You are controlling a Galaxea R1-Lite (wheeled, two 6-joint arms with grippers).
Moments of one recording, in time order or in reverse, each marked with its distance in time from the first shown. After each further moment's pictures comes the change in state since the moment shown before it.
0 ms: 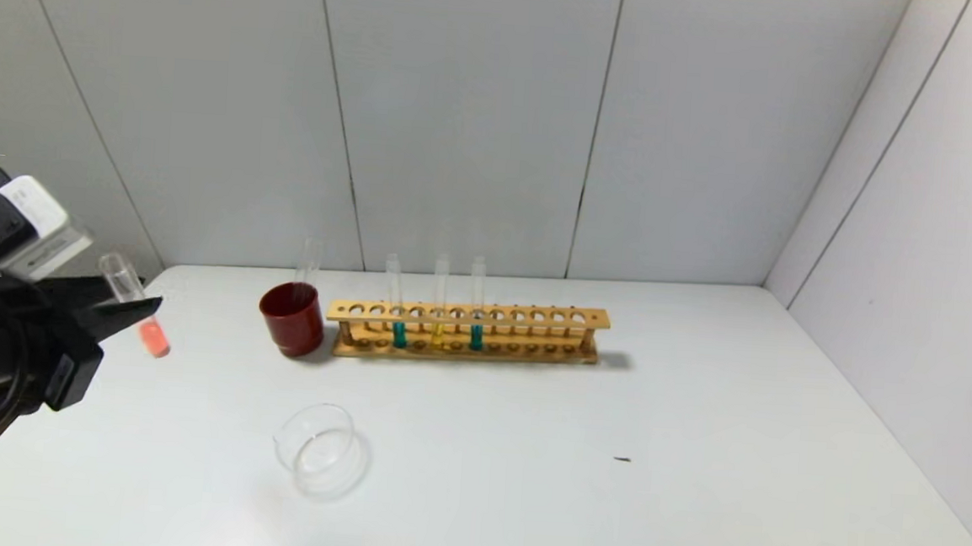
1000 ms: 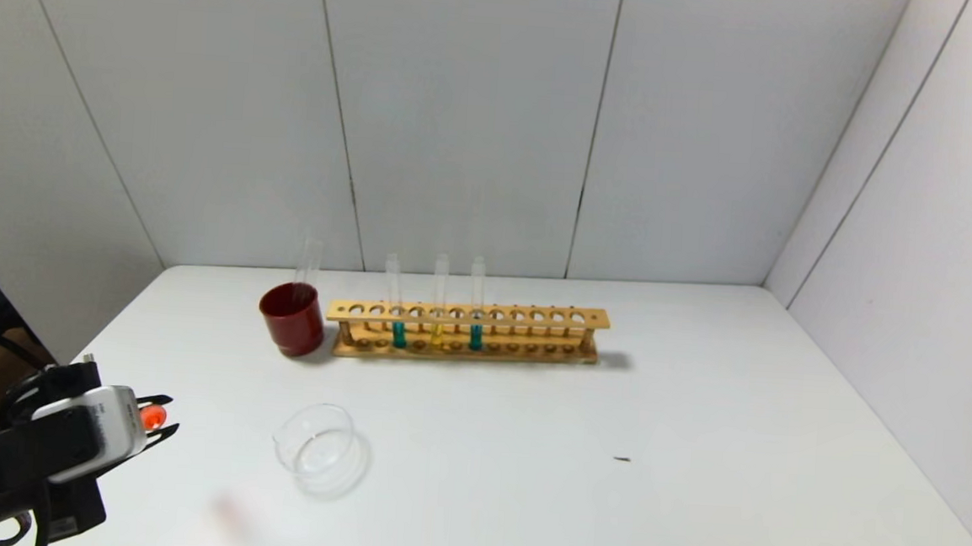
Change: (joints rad) left arm 0.017 0.025 0.295 -0.139 -0.093 0.471; right arm 0.000 0.000 0.000 0.000 0.000 0.000
